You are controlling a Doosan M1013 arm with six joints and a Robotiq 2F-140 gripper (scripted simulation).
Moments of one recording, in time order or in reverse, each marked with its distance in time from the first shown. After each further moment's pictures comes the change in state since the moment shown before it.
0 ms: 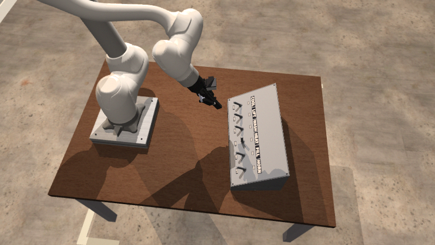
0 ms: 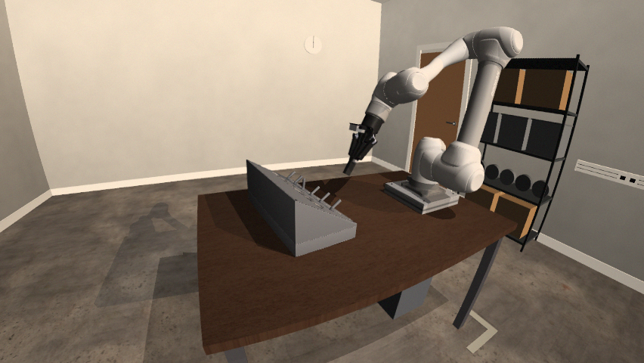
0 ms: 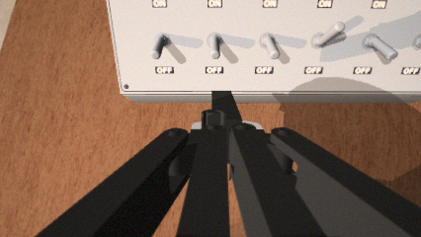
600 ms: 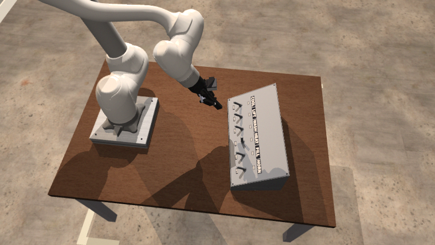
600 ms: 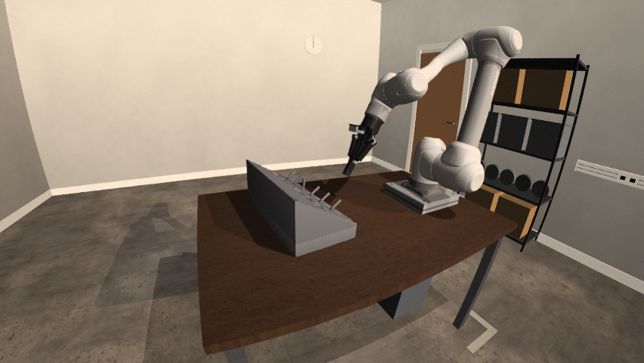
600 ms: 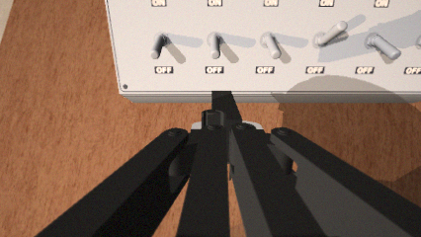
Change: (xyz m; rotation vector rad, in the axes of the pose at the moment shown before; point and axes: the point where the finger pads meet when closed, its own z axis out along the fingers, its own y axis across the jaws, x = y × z) arm 0.000 0.000 0.004 0.000 -0.003 0.001
